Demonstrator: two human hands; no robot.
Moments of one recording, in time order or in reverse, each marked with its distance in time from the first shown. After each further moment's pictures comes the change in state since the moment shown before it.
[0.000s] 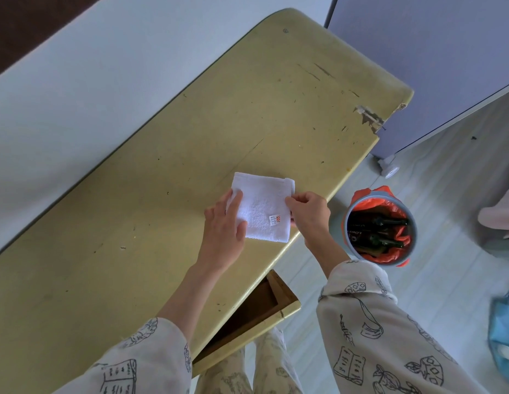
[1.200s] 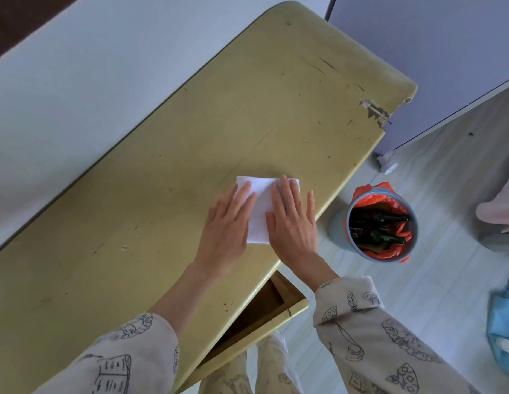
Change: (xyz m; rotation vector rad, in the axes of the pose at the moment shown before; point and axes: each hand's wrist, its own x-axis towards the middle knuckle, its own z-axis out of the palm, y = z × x) left_hand -0.001 -0.018 -0.001 0.308 0.062 0.304; right_hand -0.015 0.050 0.037 -1.001 0.185 -0.870
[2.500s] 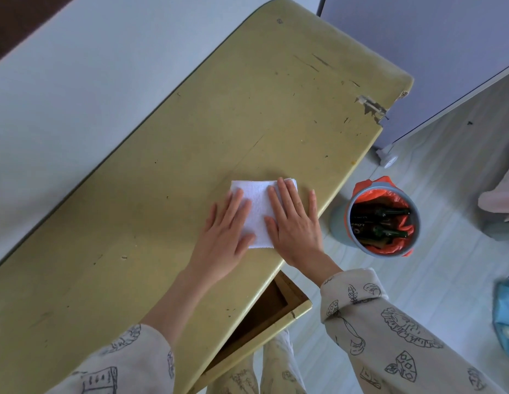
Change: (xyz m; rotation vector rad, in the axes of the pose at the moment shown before) left_hand -0.006 -0.019 0.012 -0.047 -0.072 0.067; right_hand 0.004 0.013 0.011 -0.055 -0.019 -0.059
